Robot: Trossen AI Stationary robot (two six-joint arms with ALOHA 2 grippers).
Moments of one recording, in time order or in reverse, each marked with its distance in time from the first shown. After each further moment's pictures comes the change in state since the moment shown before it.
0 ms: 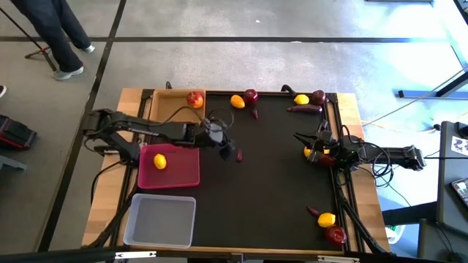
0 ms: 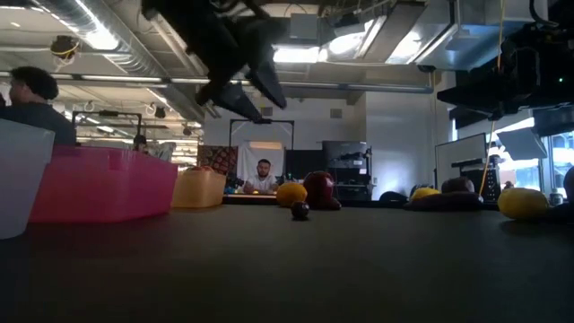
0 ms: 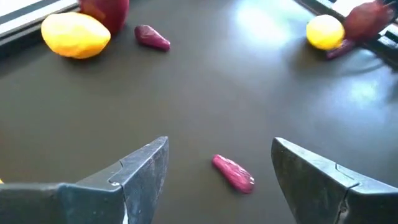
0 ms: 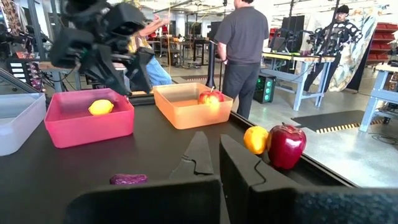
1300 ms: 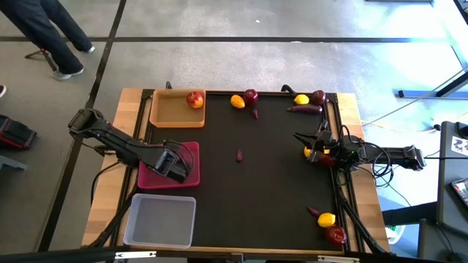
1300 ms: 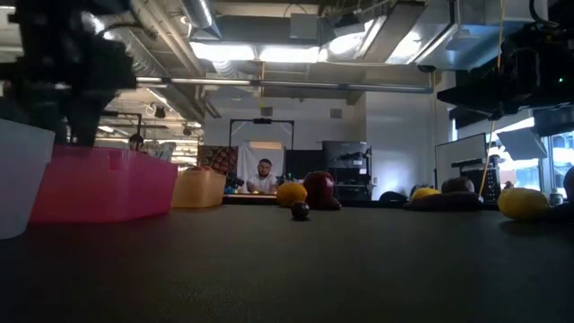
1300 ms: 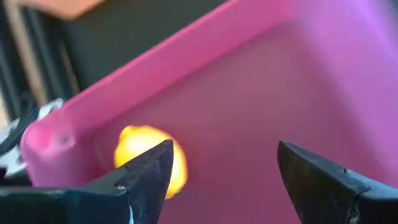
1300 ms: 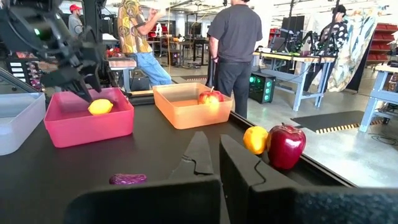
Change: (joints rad) left arm -0.408 -0.165 -0.136 -0.958 0.012 -0.980; right arm 0.000 0.000 0.000 -0.001 0.000 -0.003
